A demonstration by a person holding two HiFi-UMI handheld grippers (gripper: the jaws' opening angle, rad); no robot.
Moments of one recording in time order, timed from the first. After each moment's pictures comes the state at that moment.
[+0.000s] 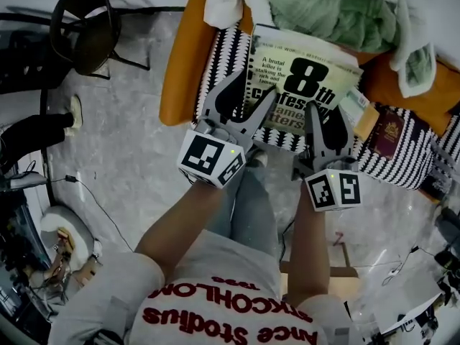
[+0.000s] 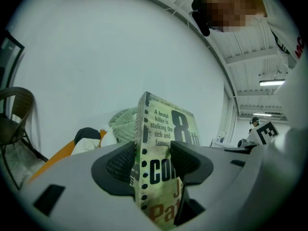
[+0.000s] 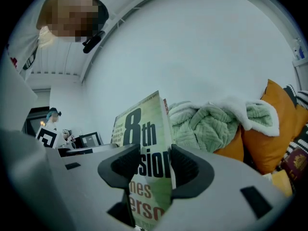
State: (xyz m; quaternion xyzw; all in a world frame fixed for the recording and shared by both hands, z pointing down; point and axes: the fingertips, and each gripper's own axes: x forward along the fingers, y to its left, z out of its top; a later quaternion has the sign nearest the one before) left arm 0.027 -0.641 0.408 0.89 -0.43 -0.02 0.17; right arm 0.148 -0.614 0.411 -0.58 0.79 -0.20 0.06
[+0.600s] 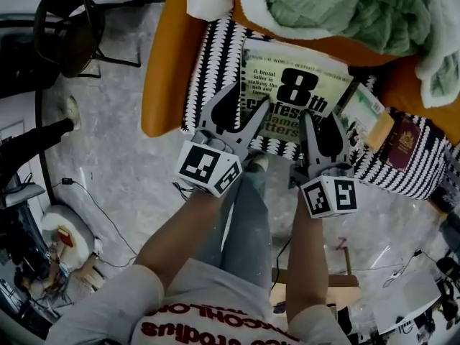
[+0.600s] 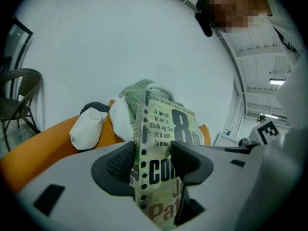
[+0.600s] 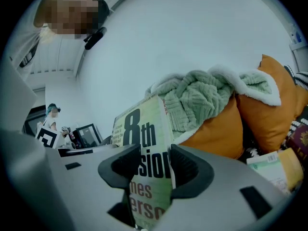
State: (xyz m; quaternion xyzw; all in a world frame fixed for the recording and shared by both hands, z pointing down) left arm 0.034 -0.669 0.552 0.87 -0.44 0.01 0.23; right arm 0.155 -0.644 0.551 -0.57 0.78 -0.25 0.02
